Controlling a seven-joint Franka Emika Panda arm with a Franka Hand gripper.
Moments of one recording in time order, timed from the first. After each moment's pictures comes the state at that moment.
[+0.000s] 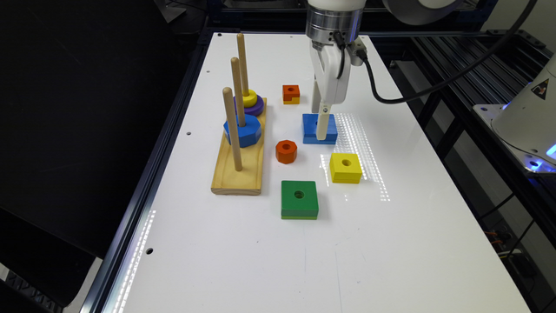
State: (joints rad) arm -0.39 0.24 0.34 -2.50 -0.09 2.72 0.78
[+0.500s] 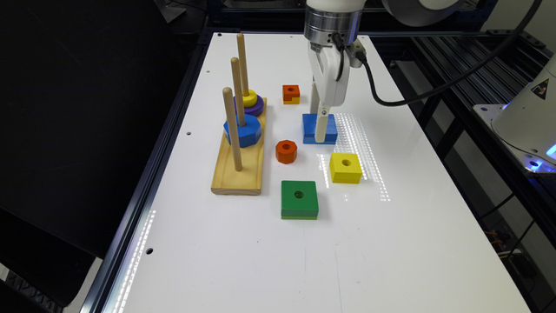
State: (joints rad) arm -0.38 0.25 0.35 -2.49 -0.09 2.72 0.79
